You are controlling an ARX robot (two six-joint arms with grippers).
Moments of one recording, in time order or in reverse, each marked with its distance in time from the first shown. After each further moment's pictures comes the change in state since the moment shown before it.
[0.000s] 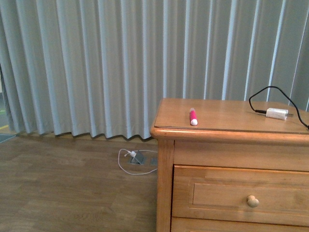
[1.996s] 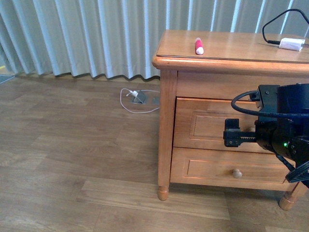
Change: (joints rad) left arm 0.000 0.000 0.000 0.000 0.000 0.000; right arm 0.155 1.839 1.015 0.583 0.254 0.050
